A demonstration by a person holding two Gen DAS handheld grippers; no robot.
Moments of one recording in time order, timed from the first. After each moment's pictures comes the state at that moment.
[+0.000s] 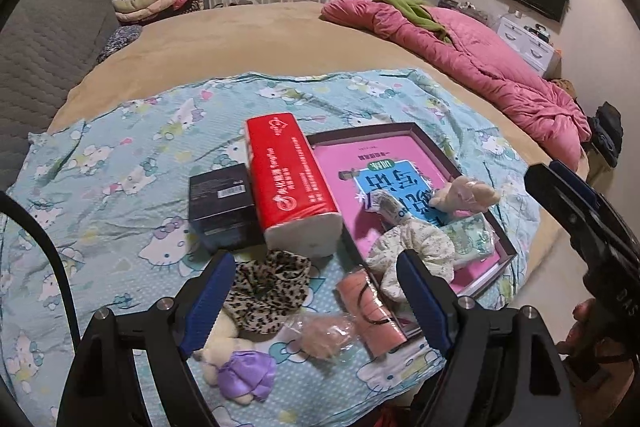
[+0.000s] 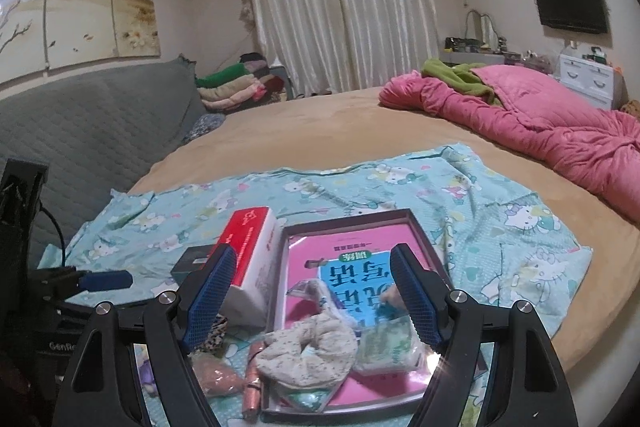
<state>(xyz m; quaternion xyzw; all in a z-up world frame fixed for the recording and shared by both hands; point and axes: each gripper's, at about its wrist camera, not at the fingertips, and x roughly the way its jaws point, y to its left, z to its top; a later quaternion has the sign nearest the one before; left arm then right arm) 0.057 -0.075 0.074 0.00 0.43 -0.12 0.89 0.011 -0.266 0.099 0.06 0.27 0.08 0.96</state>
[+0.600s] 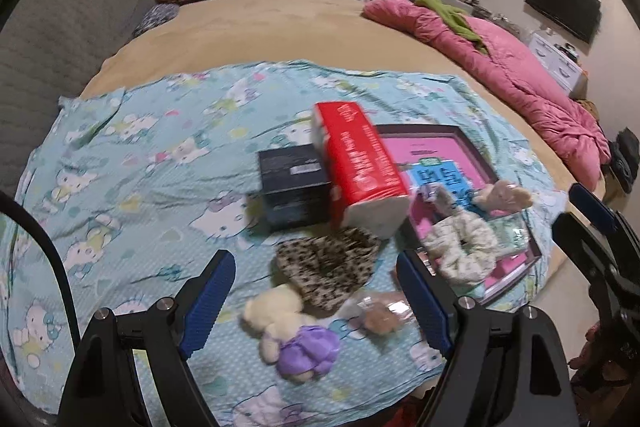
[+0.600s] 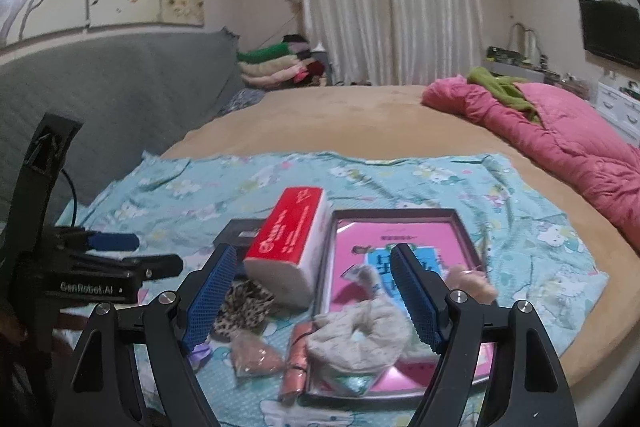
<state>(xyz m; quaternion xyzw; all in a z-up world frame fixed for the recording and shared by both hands) 0.046 -0.006 0.066 -0.03 0.45 -0.06 0.89 0.000 -0.210 0.096 0.00 0.29 0.15 0.95</state>
